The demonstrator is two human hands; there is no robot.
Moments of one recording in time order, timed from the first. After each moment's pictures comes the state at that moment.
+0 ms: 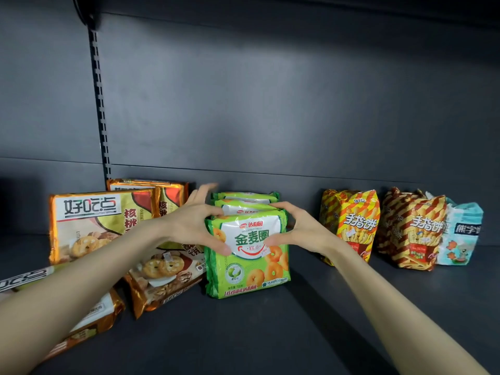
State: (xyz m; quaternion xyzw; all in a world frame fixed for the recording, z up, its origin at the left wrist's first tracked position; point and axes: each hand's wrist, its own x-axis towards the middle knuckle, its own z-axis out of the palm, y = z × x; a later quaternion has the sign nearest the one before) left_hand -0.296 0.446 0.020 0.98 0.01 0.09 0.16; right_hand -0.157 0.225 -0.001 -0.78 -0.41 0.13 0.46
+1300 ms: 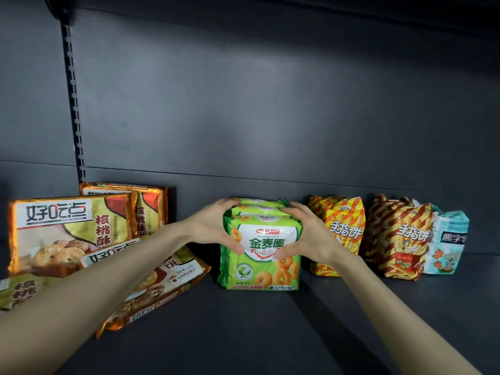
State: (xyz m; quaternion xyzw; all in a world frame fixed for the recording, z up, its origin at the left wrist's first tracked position) left_hand -0.228 0.412 0.014 0.95 -0.01 0.12 0.29; right_hand -0.136 0.187 0.005 -0.85 -0.40 -0.06 0.32
